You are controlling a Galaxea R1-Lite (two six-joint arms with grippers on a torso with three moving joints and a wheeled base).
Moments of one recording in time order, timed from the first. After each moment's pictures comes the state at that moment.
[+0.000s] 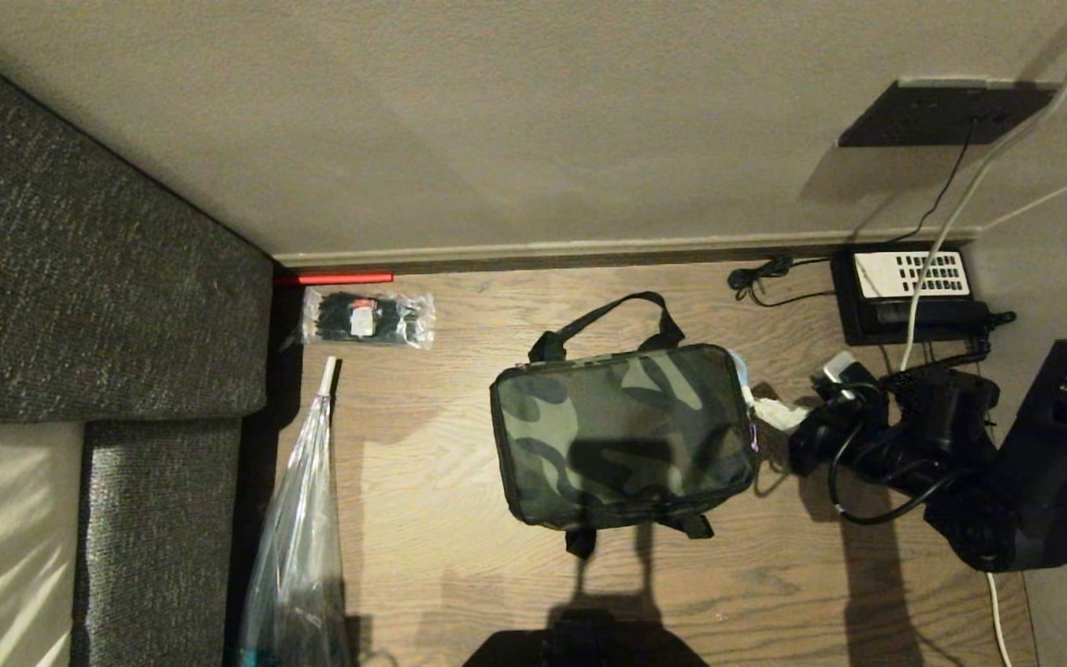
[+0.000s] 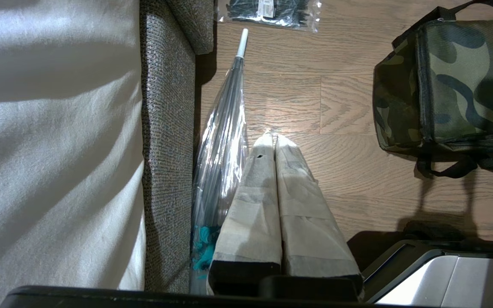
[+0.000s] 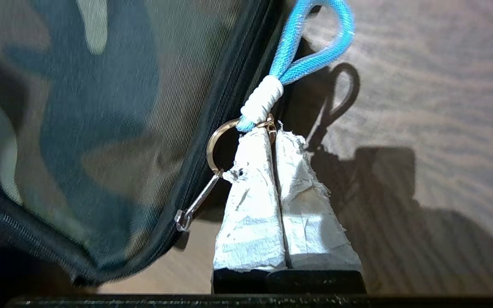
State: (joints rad) left arm 0.00 0.00 0.00 0.00 0.01 -0.01; right arm 0.01 2.24 -0.66 -1.37 0.51 -0.36
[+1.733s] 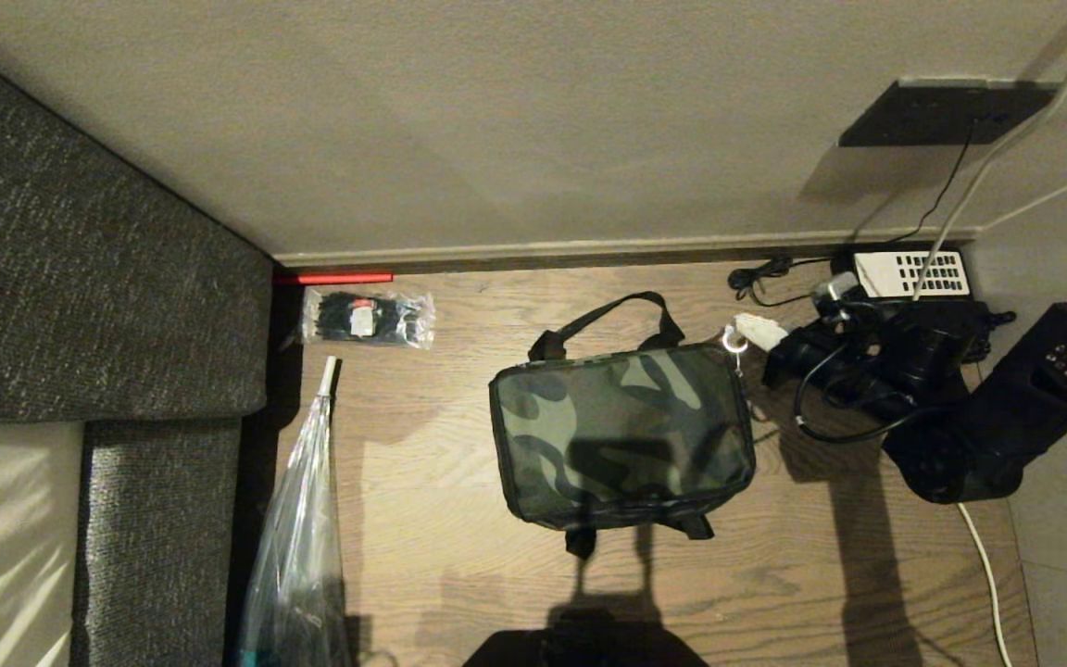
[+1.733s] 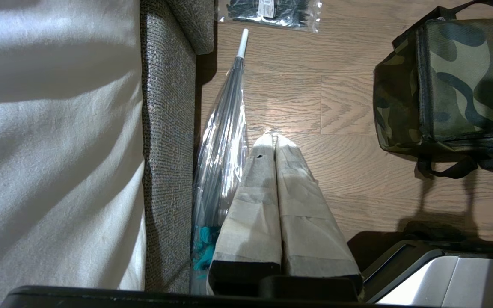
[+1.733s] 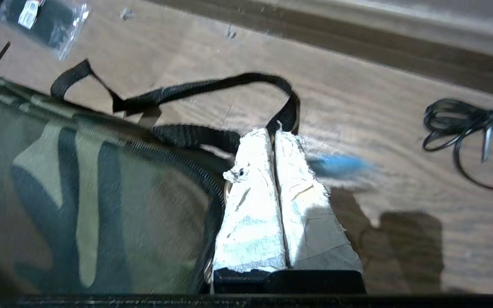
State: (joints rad) left arm 0.00 0.00 0.00 0.00 0.01 -0.01; right arm 0.06 2.25 -0.95 -1.42 0.51 -0.13
